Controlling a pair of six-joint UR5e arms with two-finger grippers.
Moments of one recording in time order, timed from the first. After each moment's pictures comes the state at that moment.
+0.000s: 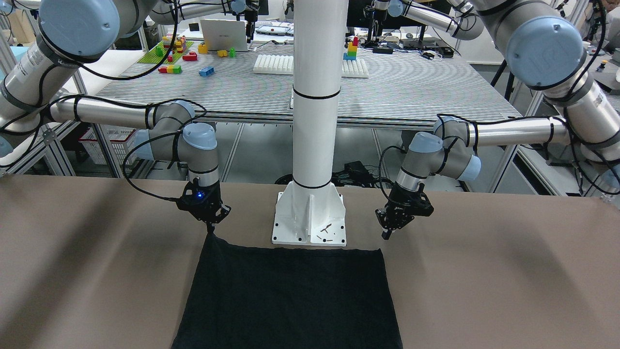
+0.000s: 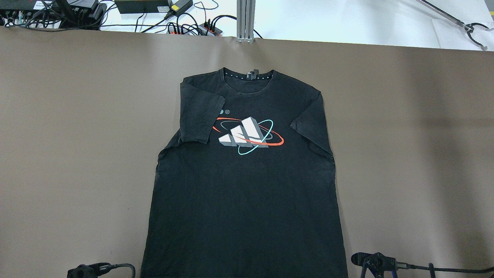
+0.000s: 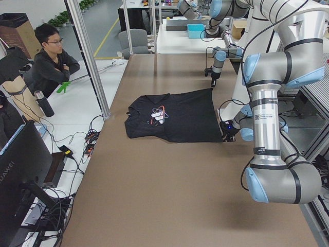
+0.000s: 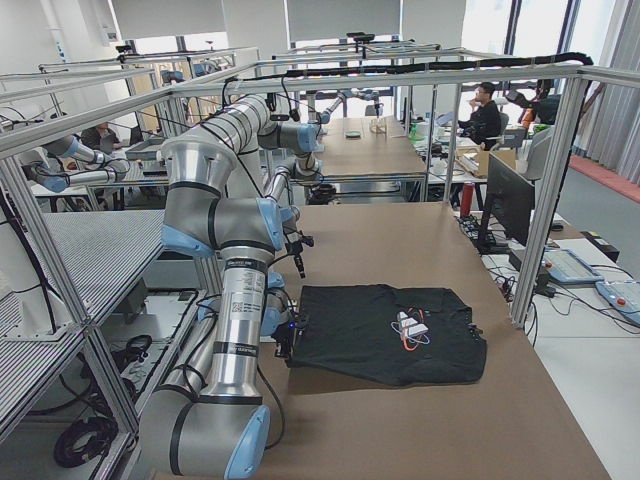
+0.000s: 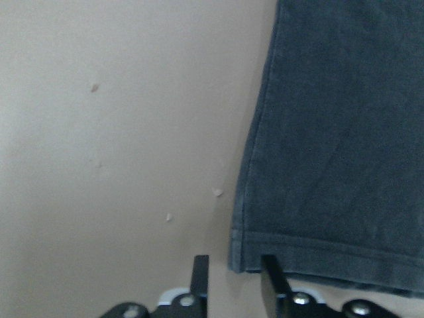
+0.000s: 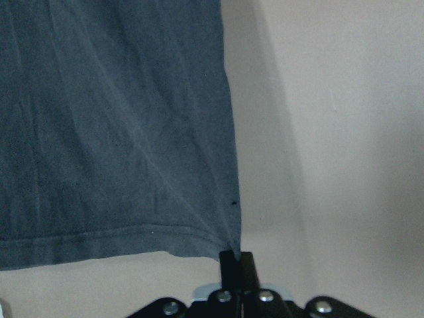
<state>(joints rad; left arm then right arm) 0.12 -1.49 -2.16 -2.00 -1.19 -1.90 0.02 -1.67 2.35 -1.50 1.46 1.72</state>
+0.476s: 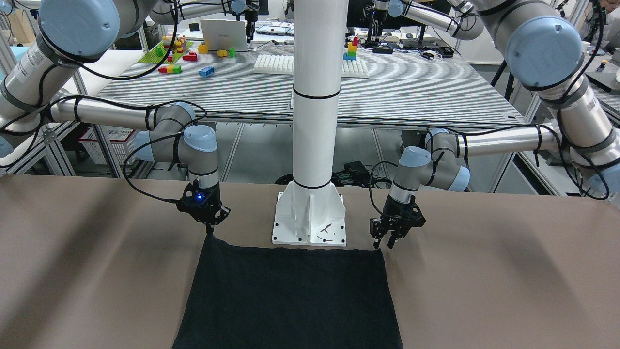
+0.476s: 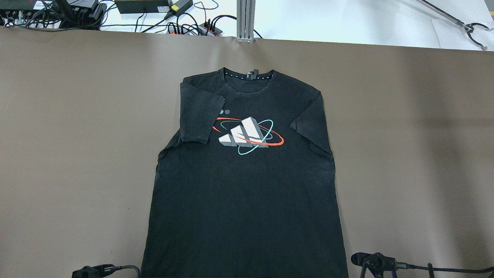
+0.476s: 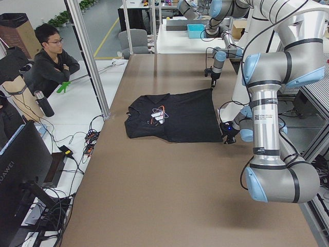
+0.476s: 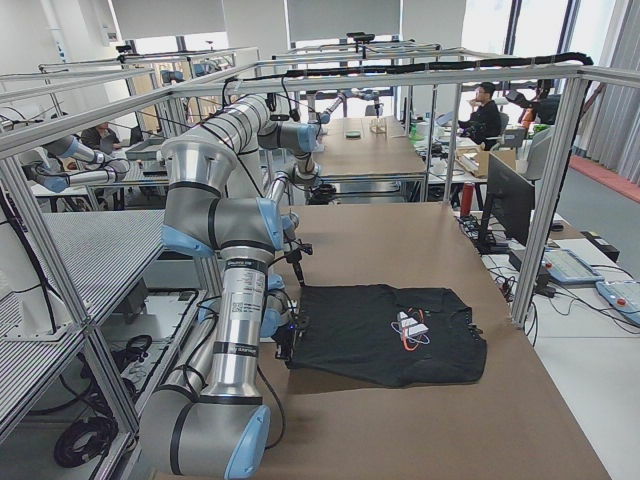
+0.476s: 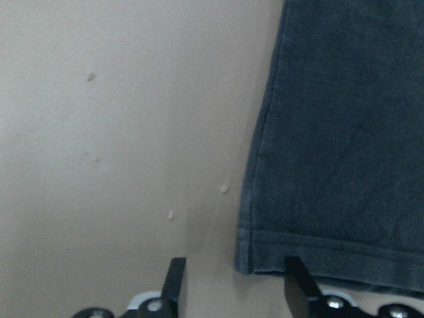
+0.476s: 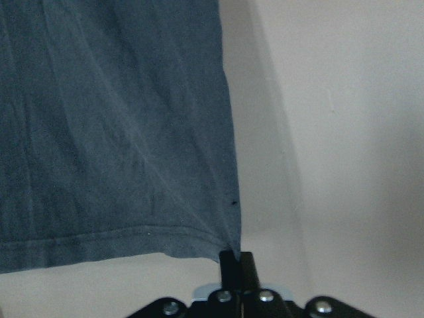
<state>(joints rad) 0.12 -1.51 -2.13 -2.00 -1.19 -1.90 0.02 -1.67 2.34 -1.50 1.46 1.71</state>
